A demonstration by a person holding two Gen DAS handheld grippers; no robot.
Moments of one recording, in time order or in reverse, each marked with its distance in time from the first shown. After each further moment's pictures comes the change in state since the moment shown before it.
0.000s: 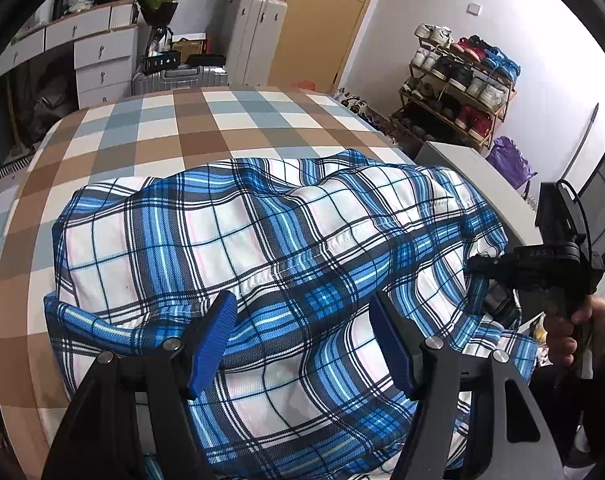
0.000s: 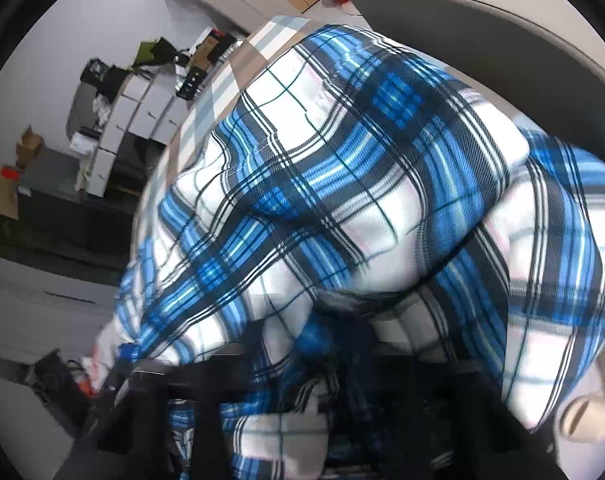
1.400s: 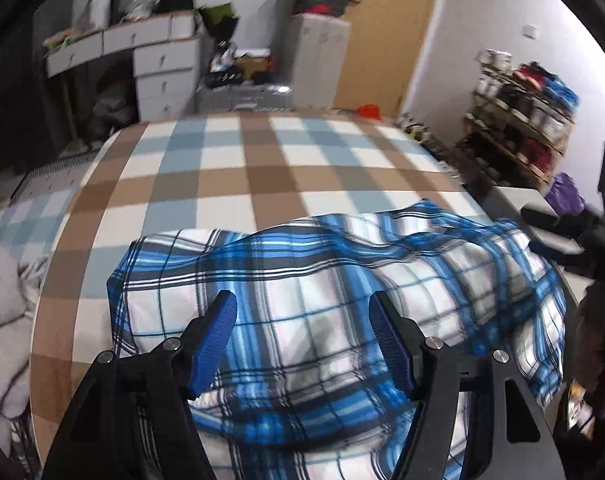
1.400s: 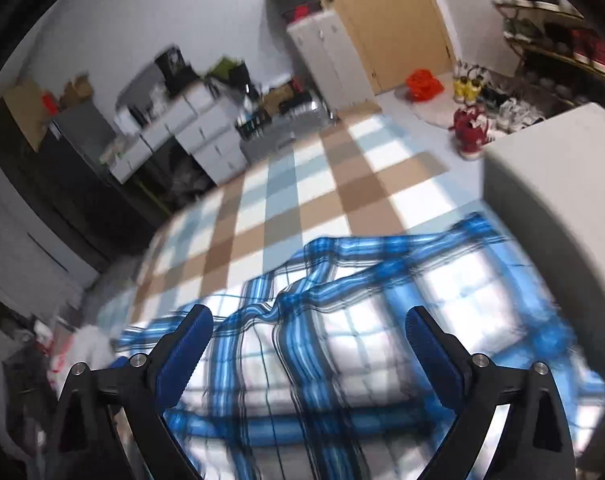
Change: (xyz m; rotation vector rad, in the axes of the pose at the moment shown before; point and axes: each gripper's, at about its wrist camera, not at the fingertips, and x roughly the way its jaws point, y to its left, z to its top) left arm 0.006 0.020 0.033 -0.125 -0.064 0.224; right arm -0.008 0.145 0.039 -0.308 -0.198 -0.042
